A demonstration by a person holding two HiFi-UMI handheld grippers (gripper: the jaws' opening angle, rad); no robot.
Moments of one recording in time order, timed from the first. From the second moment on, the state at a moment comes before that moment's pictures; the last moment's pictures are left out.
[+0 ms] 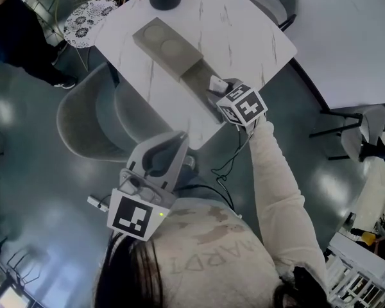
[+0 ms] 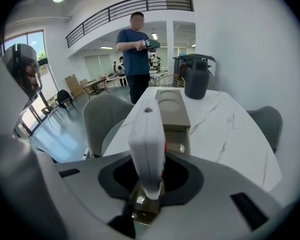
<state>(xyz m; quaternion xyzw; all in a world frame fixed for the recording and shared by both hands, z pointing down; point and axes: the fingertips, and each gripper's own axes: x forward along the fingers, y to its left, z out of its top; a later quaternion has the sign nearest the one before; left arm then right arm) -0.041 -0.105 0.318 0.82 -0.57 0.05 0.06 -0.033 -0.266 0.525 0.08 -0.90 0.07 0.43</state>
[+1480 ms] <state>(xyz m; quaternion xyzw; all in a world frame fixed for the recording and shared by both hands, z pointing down) -0.084 -0.092 0.329 0.80 -0.60 0.05 0.09 -0.048 -0.269 0.620 0.02 -0.71 0.12 0.70</state>
